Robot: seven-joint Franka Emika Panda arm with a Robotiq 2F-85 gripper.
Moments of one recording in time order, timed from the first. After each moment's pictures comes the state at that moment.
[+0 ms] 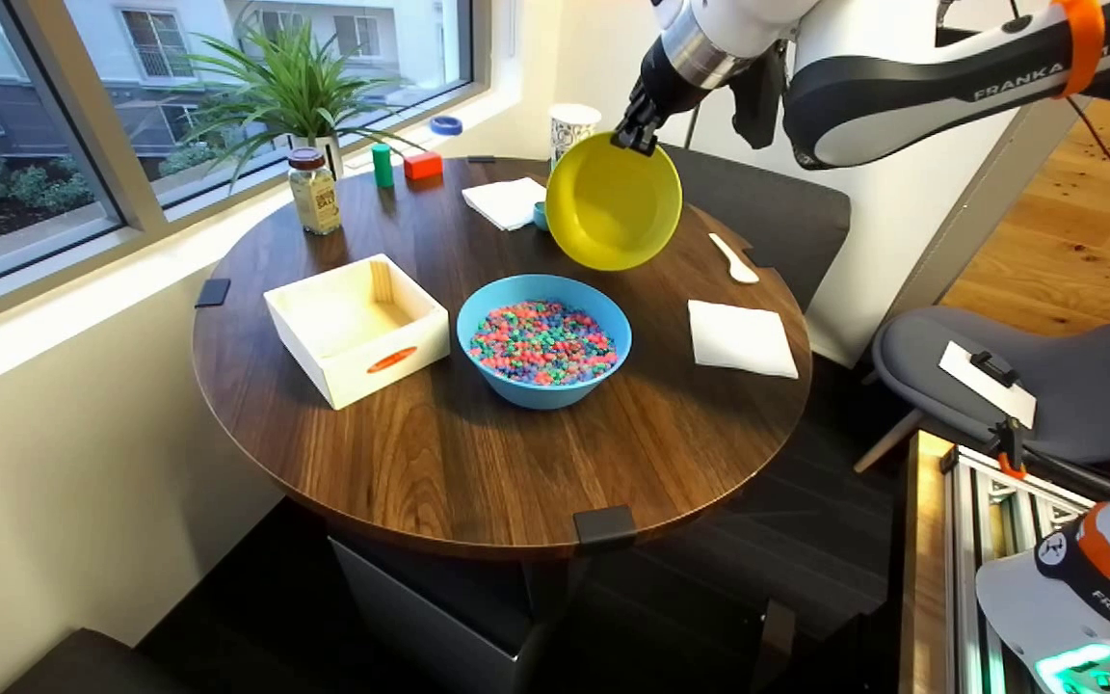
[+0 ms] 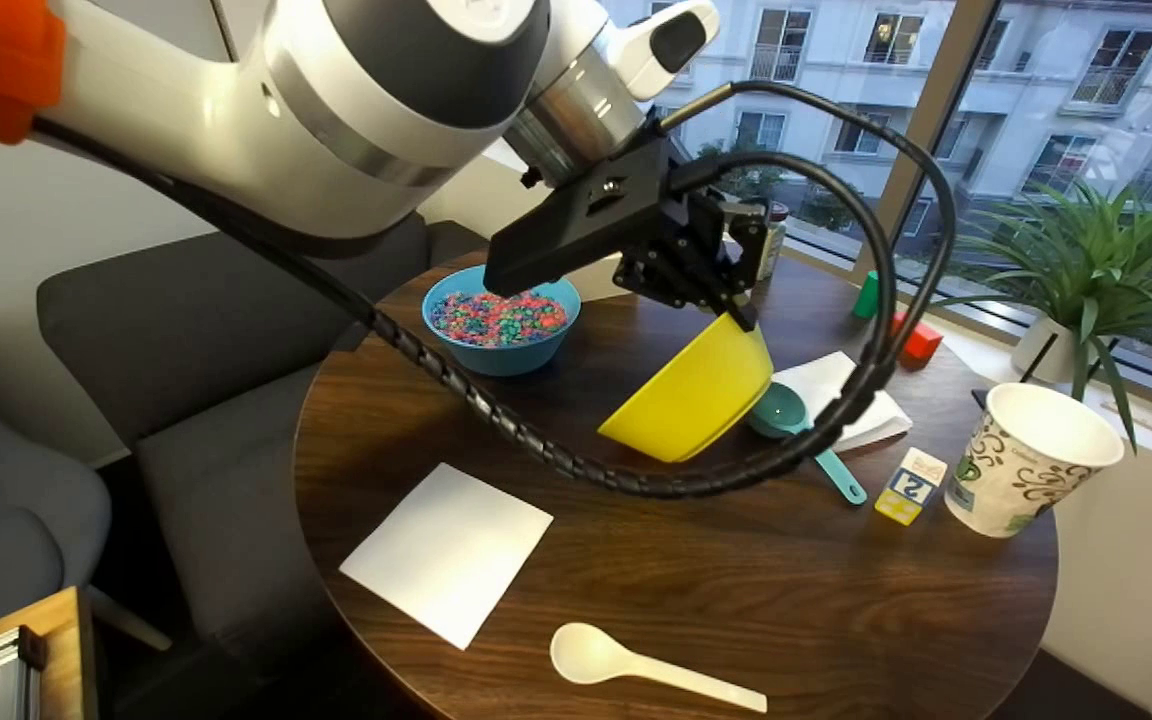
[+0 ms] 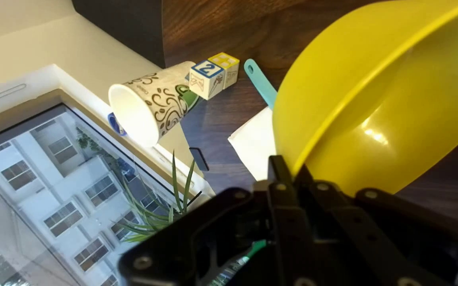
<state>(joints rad) -0.04 -0.02 -0.03 -2.09 -0.82 2.60 0.06</state>
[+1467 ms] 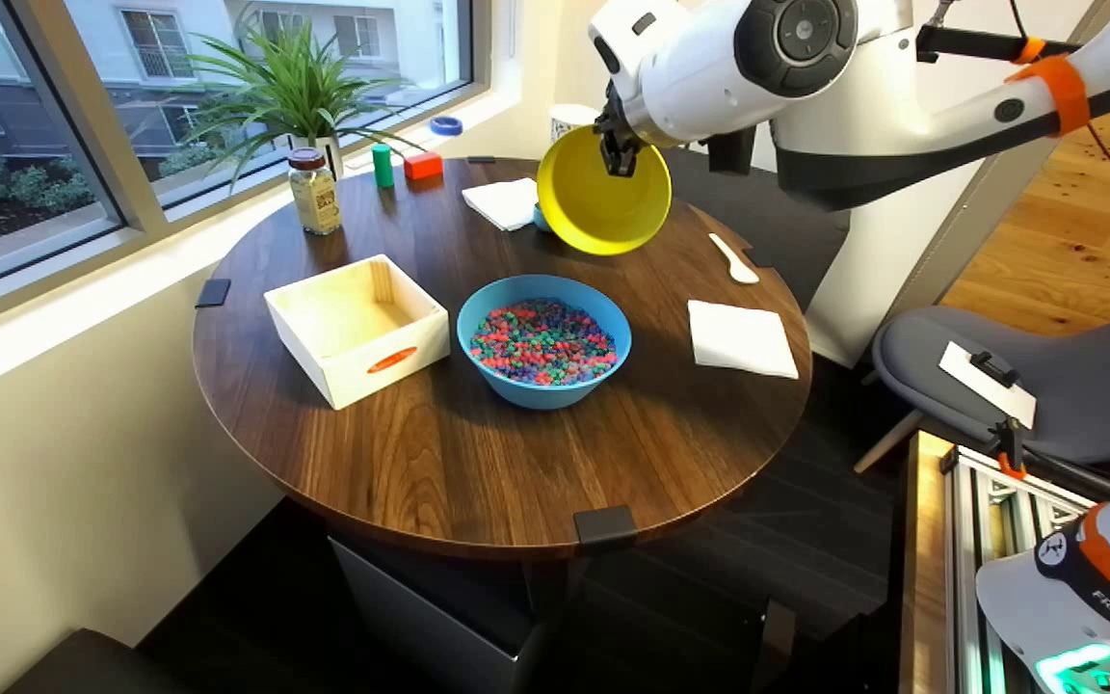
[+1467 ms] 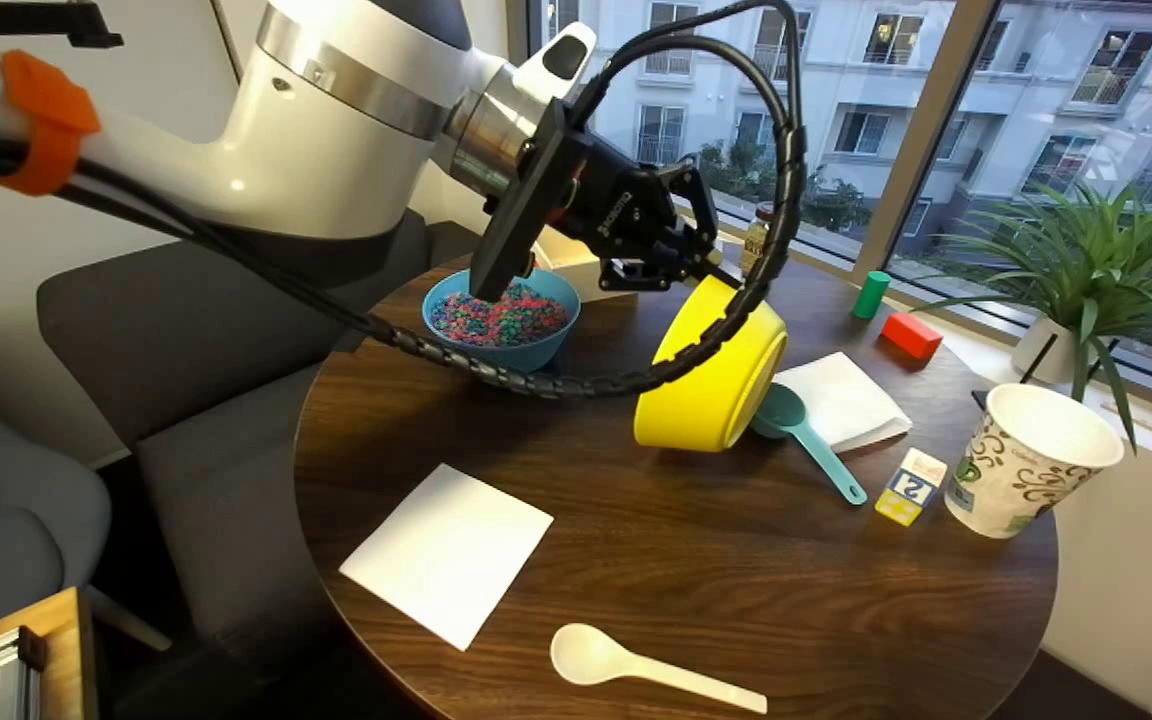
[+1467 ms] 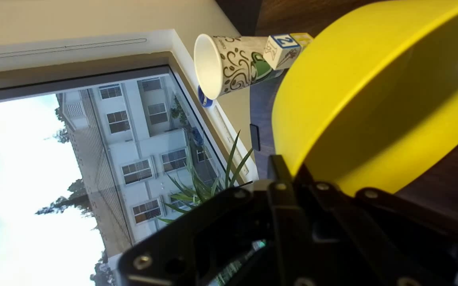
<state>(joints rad) 0.04 0.02 0.05 -2.07 -1.43 2.37 0.41</state>
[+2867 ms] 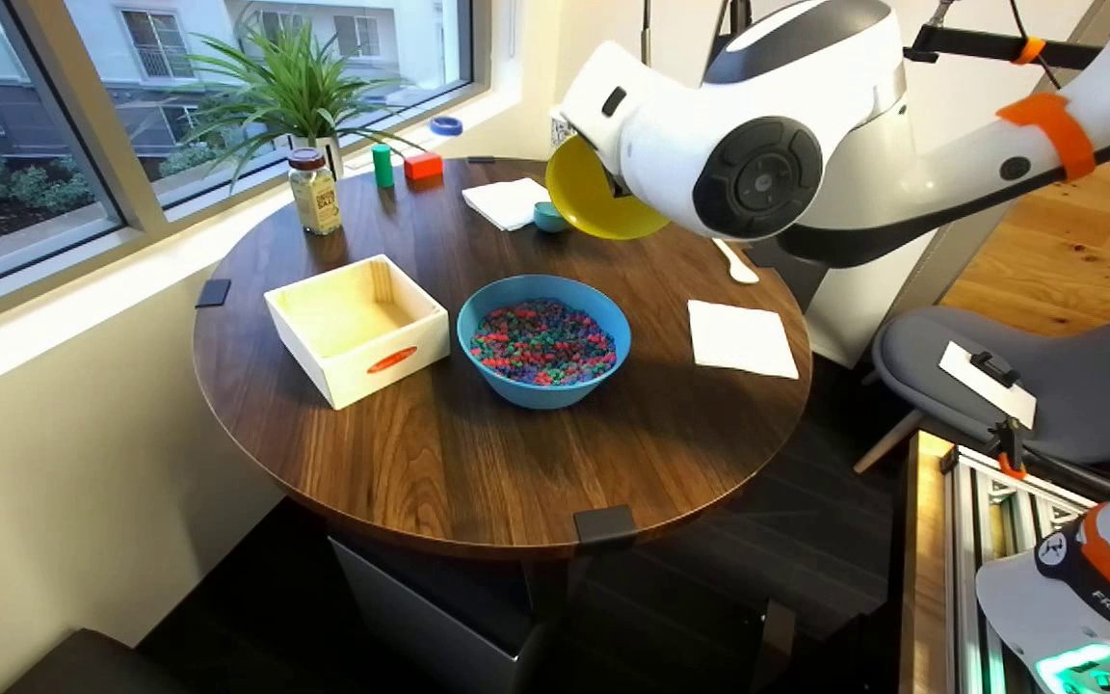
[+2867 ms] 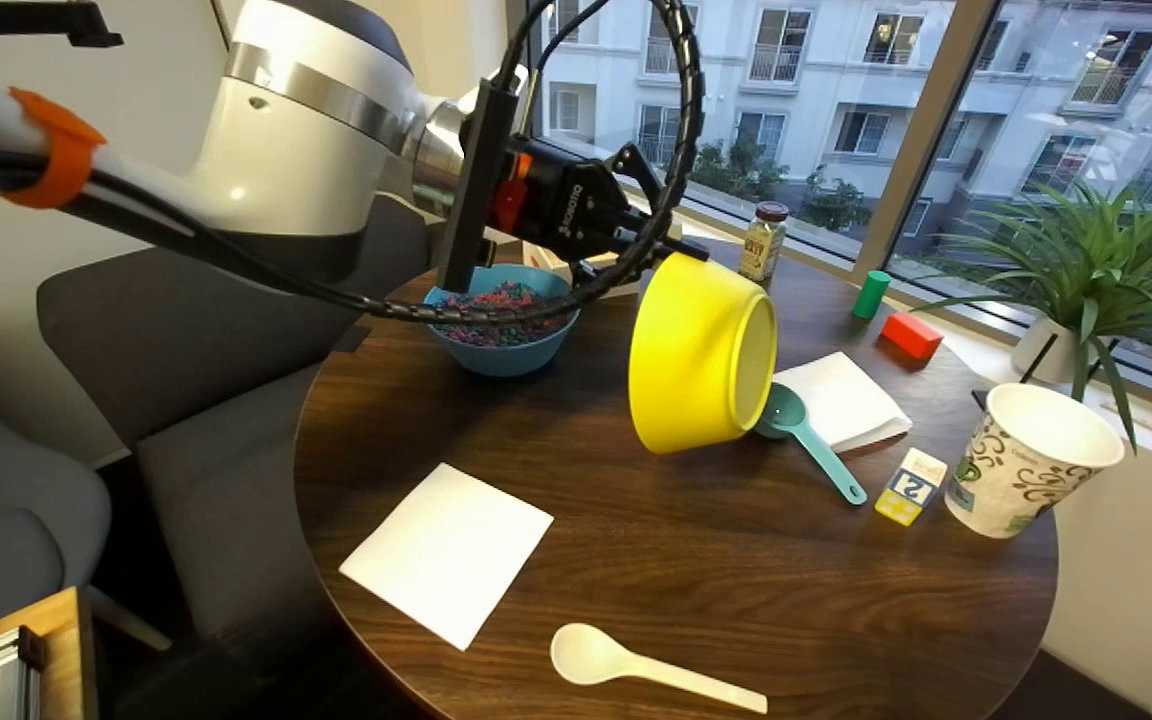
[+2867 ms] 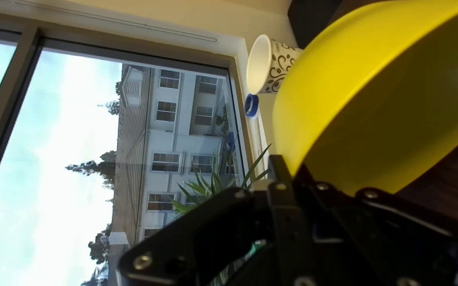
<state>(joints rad) 0.11 0.05 0.12 -2.11 -1.65 2.10 0.37</state>
